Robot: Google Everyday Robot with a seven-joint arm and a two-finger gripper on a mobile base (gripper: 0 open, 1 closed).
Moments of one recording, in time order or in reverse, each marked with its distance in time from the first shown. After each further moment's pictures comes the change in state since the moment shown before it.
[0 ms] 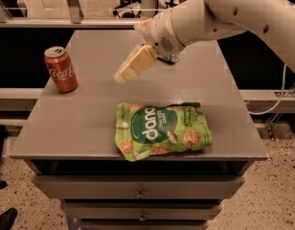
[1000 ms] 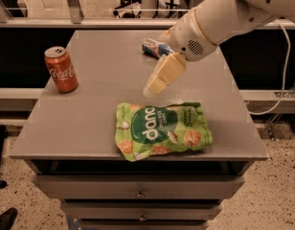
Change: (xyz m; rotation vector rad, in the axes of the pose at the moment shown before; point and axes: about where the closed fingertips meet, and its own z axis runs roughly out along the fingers) arm 0.042 0.032 -0.065 -0.003 0.244 0.037
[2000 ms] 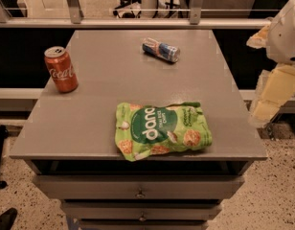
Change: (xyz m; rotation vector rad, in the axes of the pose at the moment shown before) arm 0.121 0.048 -0.160 0.124 0.517 -0.030
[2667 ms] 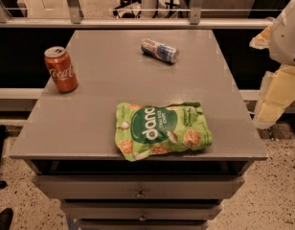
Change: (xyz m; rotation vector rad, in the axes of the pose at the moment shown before) arm 0.006 0.003 -0.003 -0.004 0.037 -0.004
